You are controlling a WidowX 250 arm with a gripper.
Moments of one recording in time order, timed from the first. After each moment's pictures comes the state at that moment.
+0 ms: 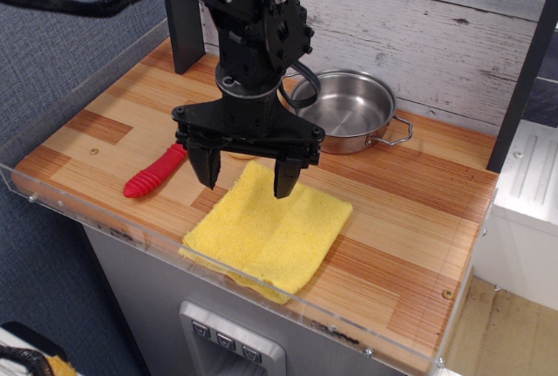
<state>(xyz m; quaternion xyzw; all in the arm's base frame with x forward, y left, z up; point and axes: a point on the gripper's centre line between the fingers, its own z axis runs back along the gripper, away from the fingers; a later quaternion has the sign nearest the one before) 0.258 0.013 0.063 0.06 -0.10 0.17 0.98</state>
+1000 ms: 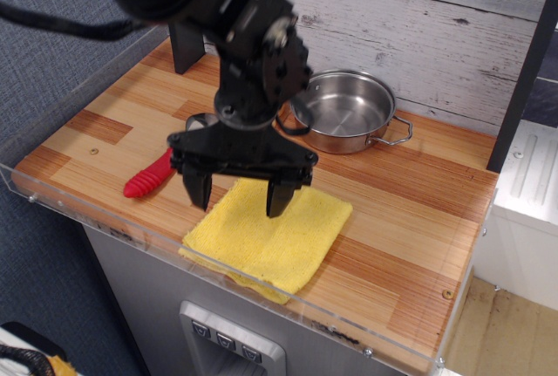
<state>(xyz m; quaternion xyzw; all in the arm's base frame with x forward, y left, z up) 0.252 0.015 0.045 0.08 -0.11 0.20 0.97</state>
